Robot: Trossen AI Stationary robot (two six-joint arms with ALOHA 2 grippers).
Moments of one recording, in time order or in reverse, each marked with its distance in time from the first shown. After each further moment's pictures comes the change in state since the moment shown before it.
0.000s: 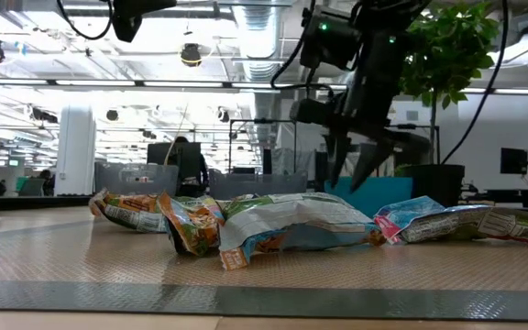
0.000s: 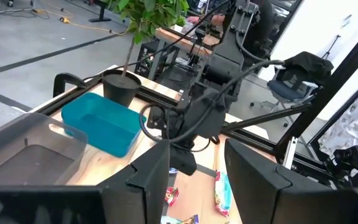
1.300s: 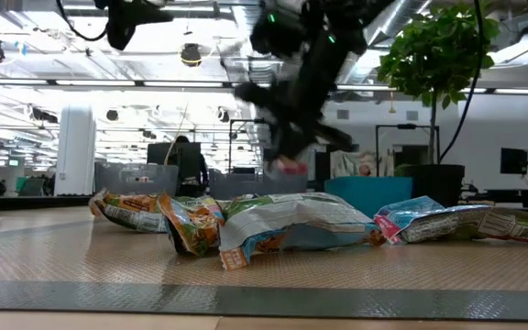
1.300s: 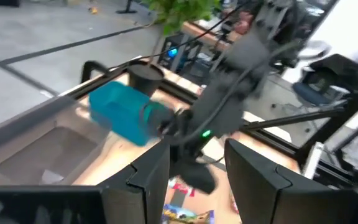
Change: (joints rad) left arm 0.000 0.000 0.001 -0.069 -0.101 -0.050; right arm -0.062 0.185 0.298 0.084 -0.030 -0.385
